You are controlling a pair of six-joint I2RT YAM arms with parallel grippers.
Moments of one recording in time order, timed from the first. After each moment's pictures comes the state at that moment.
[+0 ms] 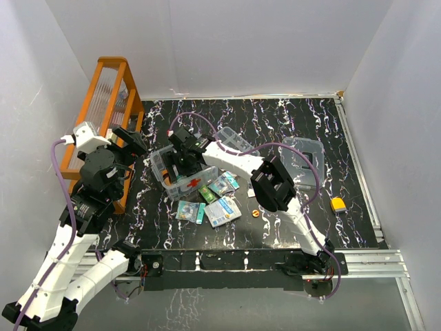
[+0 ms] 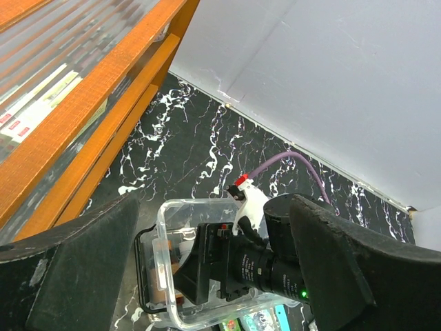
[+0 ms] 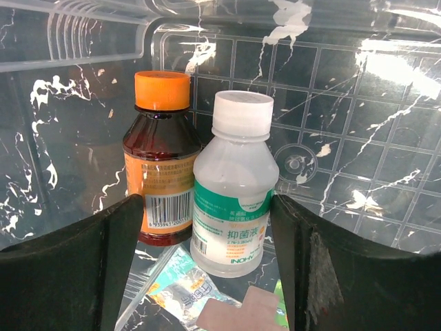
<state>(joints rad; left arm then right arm) -0.46 0.72 1.03 -0.48 -0.65 -0.57 0.90 2.36 2.08 -0.71 -0.15 0.45</state>
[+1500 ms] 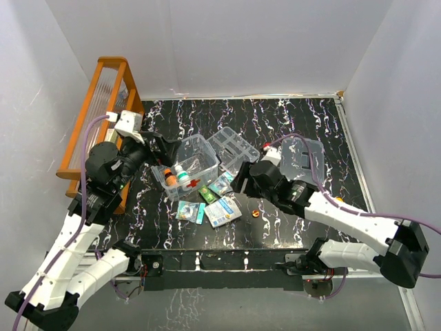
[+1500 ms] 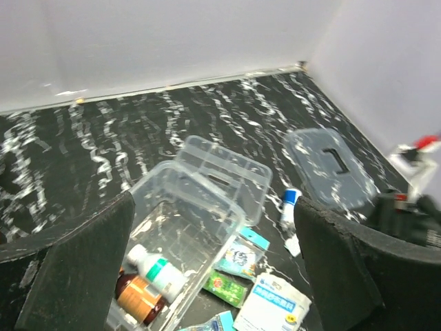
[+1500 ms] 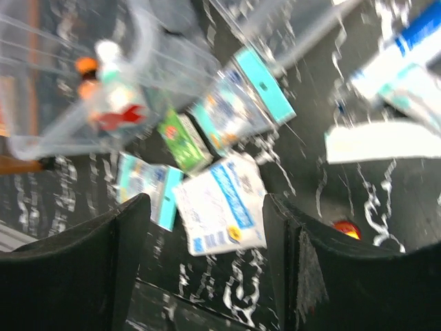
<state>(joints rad) -0.46 0.78 1.02 -0.31 -0.02 -0.22 0.88 1.11 0.85 -0.36 0.31 0.87</state>
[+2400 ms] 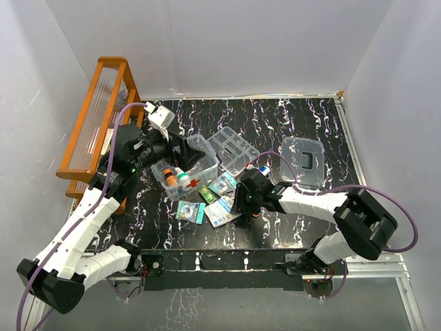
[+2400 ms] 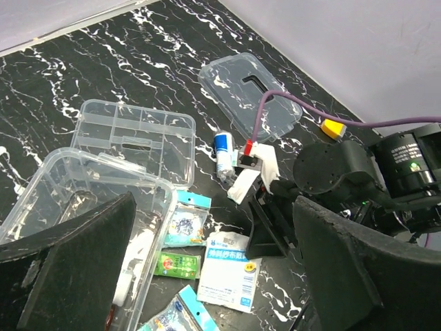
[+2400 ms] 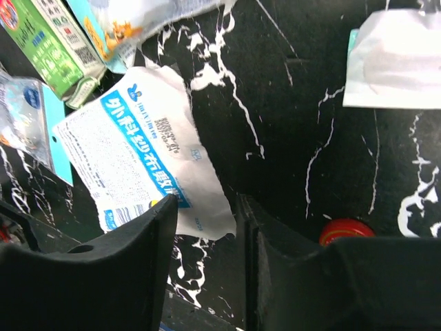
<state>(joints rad) -0.46 0.99 1.05 -0.28 0.42 -0.18 0.80 1.42 0.66 -0.22 -0.07 0.84</state>
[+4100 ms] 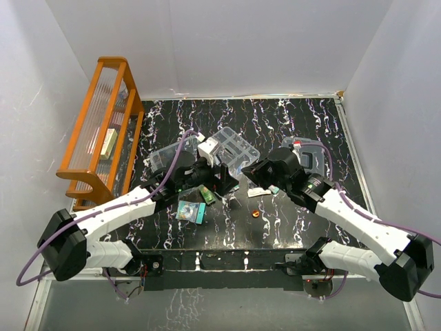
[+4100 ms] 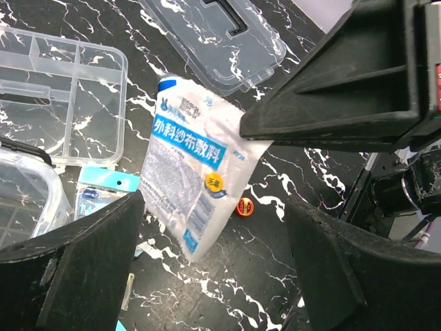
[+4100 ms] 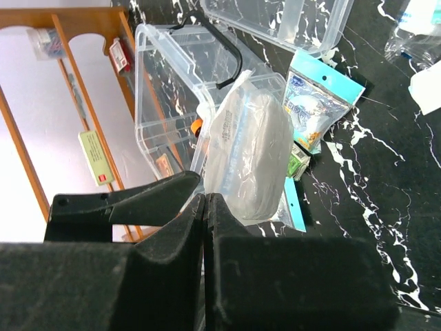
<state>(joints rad) -0.83 1.23 0.78 0.11 0.19 -0.30 0.70 1.02 0.86 -0.42 0.15 1.43</state>
